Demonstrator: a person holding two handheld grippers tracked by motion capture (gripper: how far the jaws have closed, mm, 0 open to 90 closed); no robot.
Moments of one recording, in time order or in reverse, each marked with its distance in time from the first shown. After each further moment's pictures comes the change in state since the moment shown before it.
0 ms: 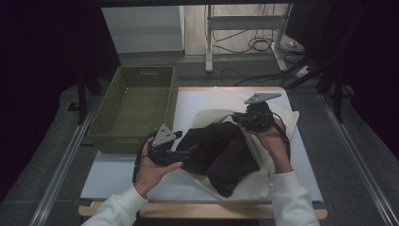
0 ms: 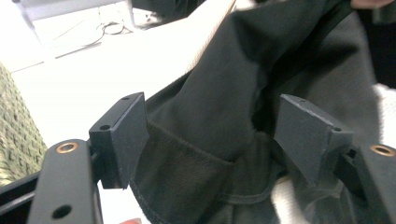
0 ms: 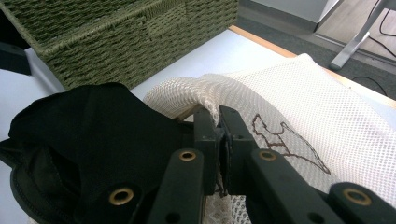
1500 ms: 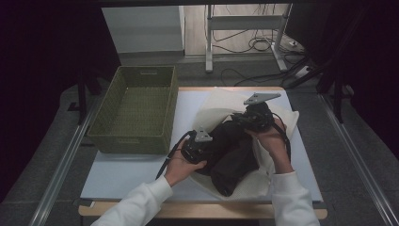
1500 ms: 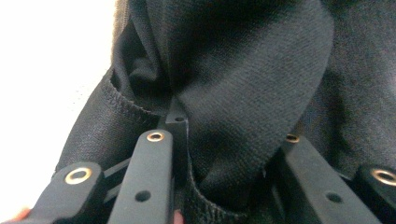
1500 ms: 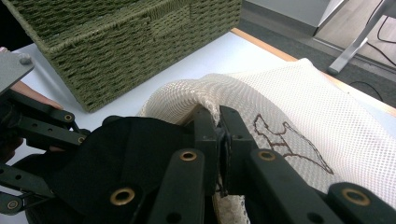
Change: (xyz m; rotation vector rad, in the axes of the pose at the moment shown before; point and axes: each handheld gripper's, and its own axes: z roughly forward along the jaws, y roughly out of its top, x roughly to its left) left arm -0.030 0.006 0.086 0.216 -0.100 0.103; right arm 0.005 0.002 -0.004 -0.001 -0.003 -0.029
